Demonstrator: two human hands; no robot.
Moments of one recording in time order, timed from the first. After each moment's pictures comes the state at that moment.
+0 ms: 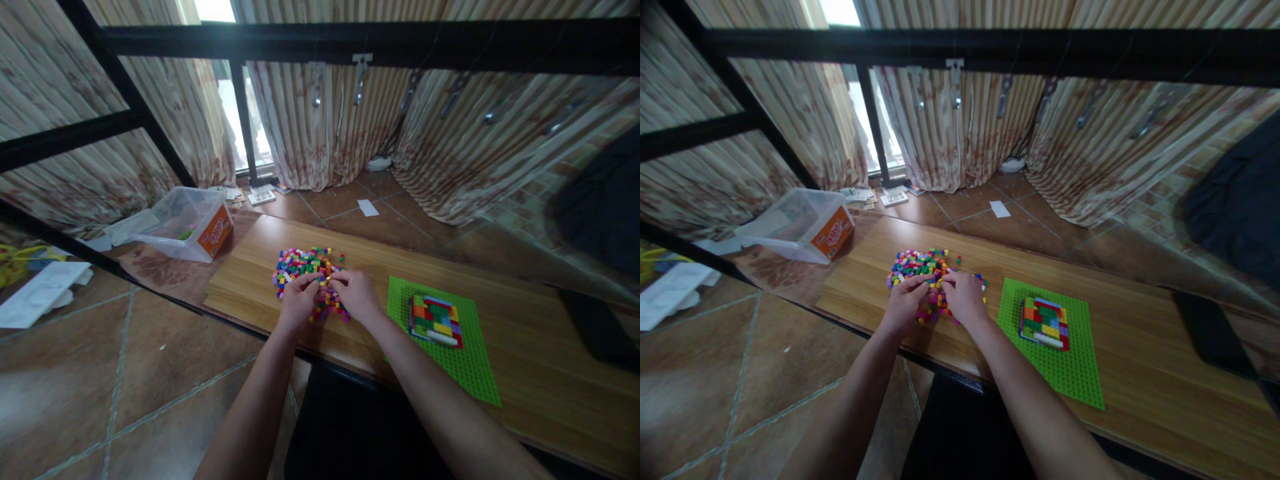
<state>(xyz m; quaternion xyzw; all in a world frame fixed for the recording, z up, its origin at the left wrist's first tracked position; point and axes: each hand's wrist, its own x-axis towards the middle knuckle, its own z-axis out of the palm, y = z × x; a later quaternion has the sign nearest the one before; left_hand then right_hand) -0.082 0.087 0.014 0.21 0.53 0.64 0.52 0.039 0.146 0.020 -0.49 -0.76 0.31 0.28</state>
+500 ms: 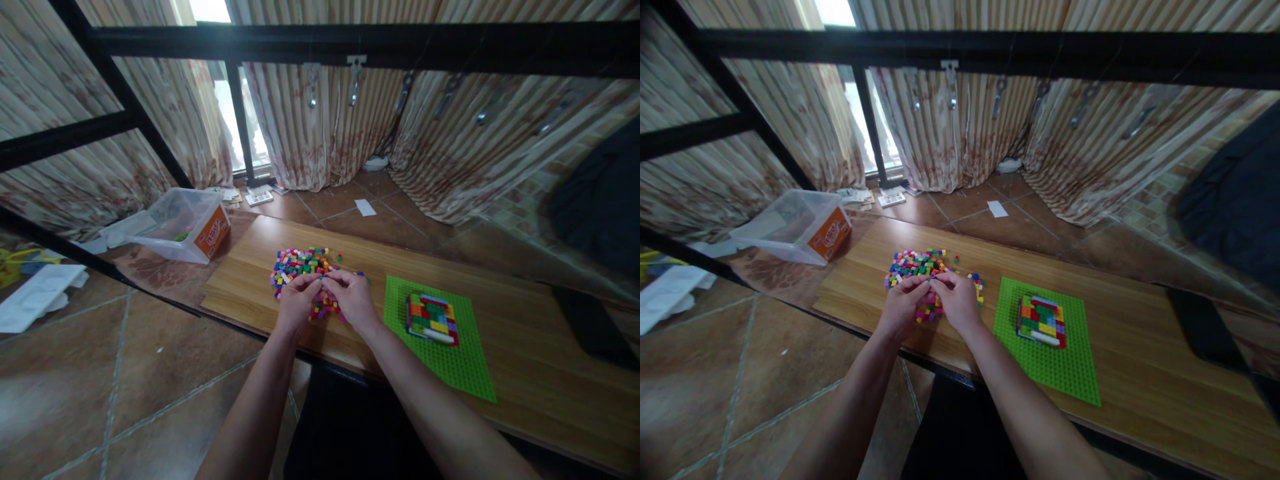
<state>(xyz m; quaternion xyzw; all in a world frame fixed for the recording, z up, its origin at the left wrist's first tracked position) -0.077 0.083 0.019 0.18 0.48 0.66 0.54 0.030 0.130 0.014 -0.45 -0.60 0.52 0.41</state>
